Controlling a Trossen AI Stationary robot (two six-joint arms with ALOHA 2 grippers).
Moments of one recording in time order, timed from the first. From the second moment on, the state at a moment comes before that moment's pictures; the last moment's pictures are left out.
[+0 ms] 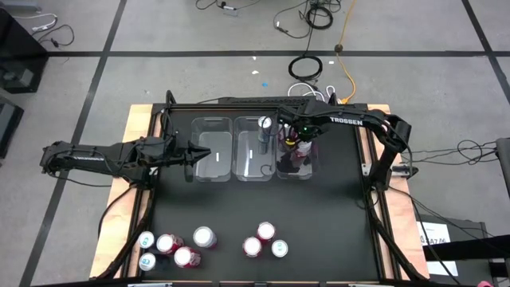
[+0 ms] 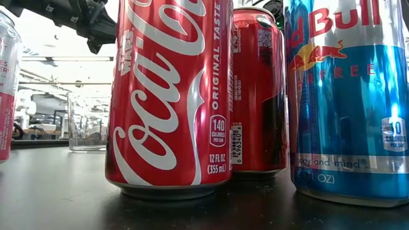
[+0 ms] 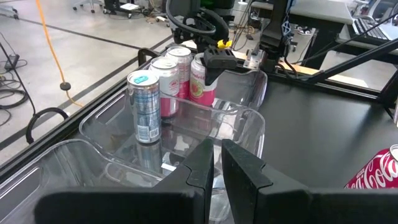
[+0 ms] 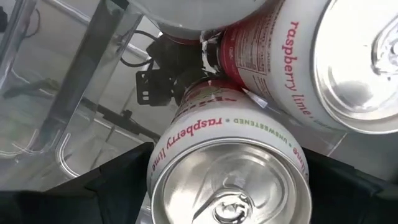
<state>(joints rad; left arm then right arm) 0.00 0.65 0.53 -0.17 -0.25 -0.18 -0.42 1.78 1.40 -1.16 0.08 0.61</state>
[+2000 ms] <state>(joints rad) 0.00 0.65 0.53 -0.16 -0.25 -0.18 -0.06 1.37 1.40 -1.16 0.32 0.83</state>
